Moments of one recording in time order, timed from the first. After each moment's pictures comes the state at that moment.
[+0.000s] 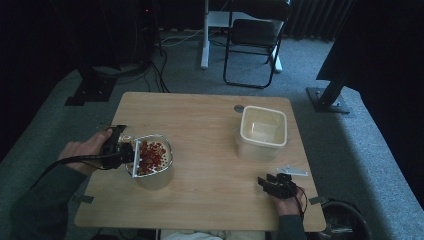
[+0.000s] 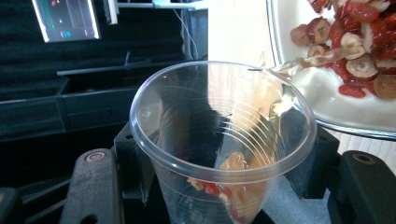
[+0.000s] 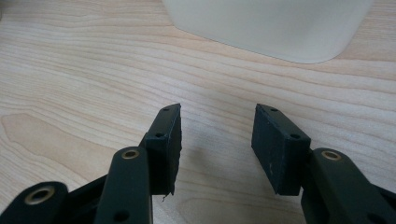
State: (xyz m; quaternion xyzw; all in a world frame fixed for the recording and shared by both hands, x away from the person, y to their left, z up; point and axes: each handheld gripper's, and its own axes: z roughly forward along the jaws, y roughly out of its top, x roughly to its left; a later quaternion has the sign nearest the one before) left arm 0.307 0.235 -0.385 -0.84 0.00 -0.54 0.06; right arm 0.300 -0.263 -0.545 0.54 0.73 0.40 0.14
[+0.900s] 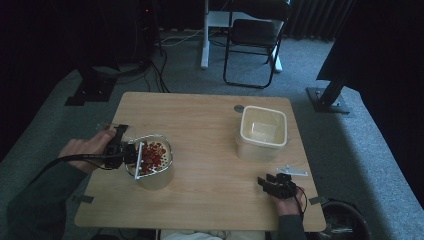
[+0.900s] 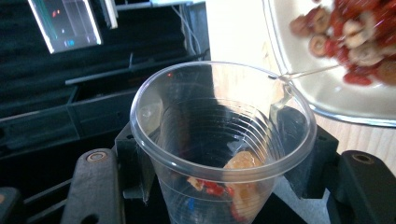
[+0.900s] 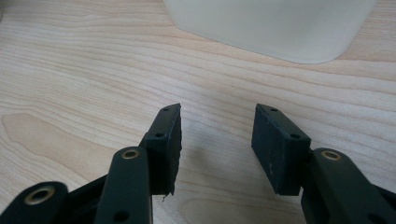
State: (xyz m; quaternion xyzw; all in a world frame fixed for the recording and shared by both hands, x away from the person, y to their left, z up) left arm 0.309 0.230 -0.386 -0.83 0.04 -0.54 0.10; right arm 0.300 -0.262 -0.545 0.54 0.73 0.40 0.14
